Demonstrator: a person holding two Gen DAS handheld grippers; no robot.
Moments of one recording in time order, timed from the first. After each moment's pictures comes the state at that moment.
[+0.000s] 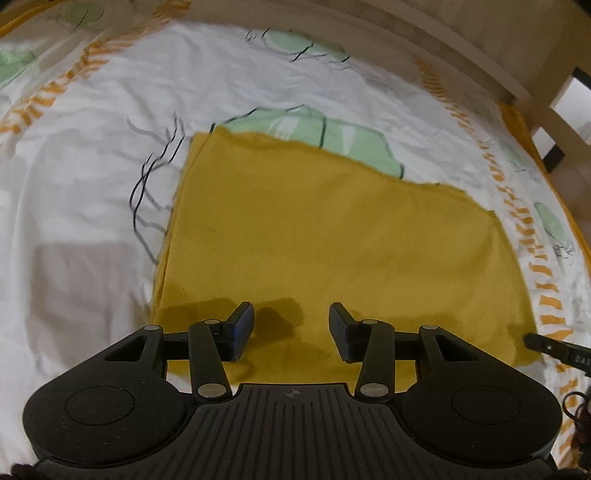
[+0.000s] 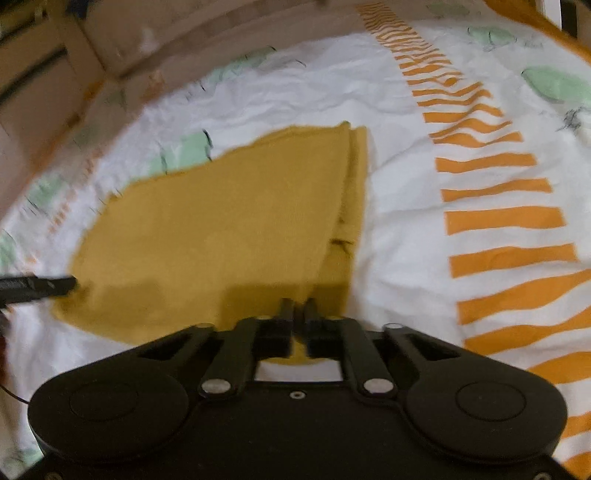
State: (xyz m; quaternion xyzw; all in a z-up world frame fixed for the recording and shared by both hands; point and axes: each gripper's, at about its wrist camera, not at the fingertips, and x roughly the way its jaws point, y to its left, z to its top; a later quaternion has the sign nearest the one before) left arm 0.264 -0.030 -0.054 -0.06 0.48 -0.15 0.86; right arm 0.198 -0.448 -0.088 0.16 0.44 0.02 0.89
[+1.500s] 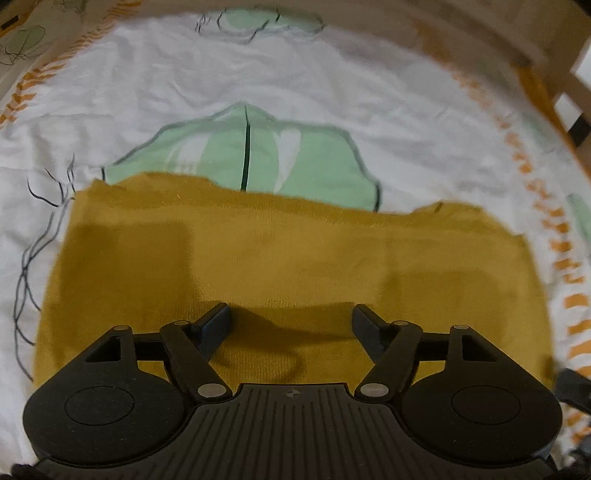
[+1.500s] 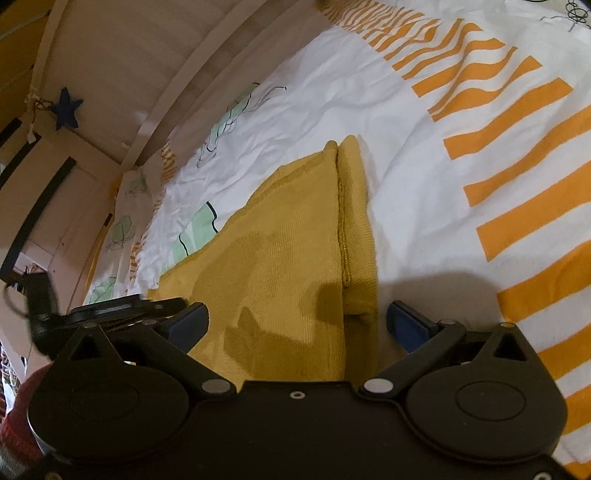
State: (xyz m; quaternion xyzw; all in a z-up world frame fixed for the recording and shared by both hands) left arm 0.361 -0.153 -0.075 0.00 0.51 -0.13 0.85; right arm 0.239 -0.498 -0.126 0.38 0.37 0.08 0.85
